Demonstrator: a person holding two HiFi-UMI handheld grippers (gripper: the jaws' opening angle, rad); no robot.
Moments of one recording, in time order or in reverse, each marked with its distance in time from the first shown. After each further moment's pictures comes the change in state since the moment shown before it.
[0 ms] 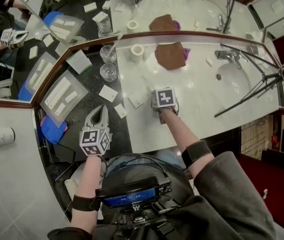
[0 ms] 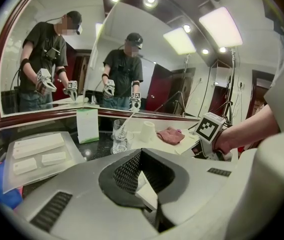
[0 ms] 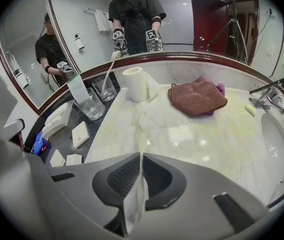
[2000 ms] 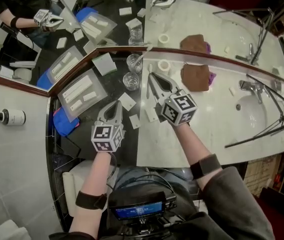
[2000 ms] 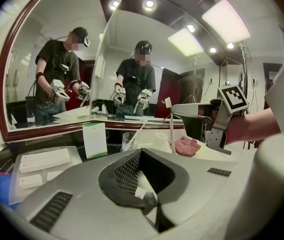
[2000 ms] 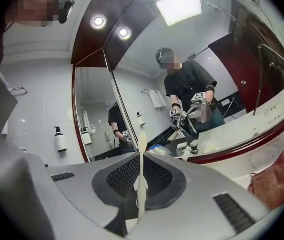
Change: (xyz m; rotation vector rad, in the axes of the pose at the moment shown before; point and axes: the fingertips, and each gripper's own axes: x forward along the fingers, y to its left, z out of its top) left arm 0.025 0.016 0.047 0.007 -0.084 0.152; right arm -0.121 0.142 0.194 -0.181 -0.849 0.643
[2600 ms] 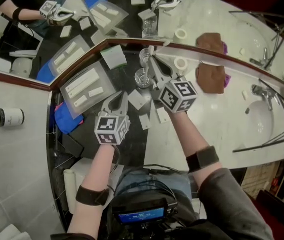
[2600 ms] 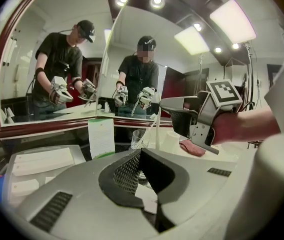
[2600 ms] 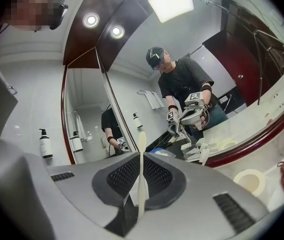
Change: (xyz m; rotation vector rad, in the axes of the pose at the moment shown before) left arm 0.034 0.047 -0.009 -0.021 0.003 0.006; right arm 0.090 -0.001 -0.012 0.062 -0.061 -0.018
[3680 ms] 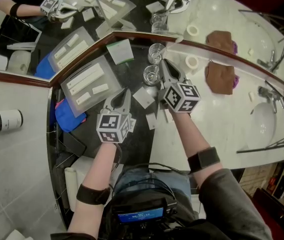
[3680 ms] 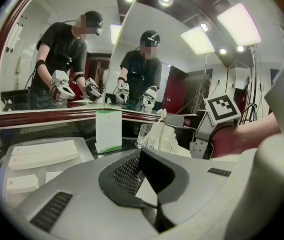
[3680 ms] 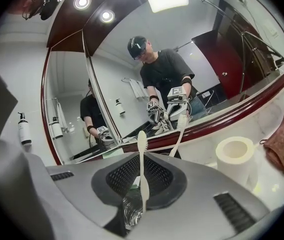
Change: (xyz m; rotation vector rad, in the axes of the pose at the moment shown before) left arm 0.010 0.031 -0.021 -0.042 0.027 -0.006; right arm 0.008 -0.043 -0.070 0.030 0.099 -0.193
